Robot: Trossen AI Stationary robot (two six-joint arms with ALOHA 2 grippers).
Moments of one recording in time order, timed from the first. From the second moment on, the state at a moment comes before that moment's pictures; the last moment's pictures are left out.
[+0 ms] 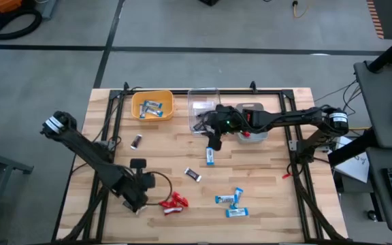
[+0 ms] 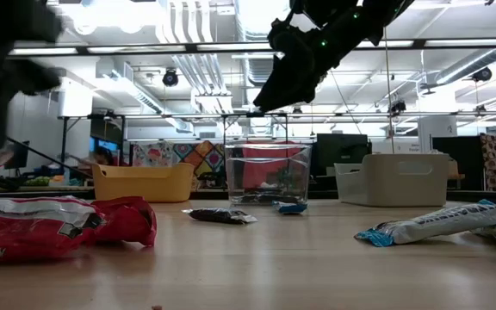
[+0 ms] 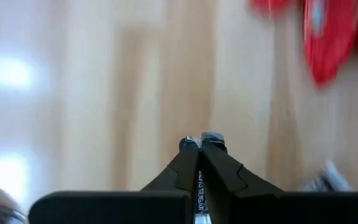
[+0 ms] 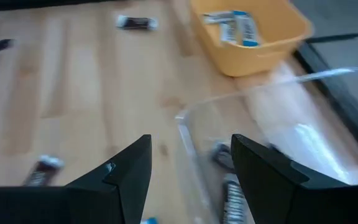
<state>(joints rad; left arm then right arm) -0.72 1.43 0.86 -0.82 -0.36 -0.73 -0.16 1.58 1.08 -0.11 0.04 0.00</state>
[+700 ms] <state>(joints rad) -0.40 1.26 0.85 -0.09 -0.85 -0.16 0.03 1.59 0.88 0.54 -0.02 -0.20</state>
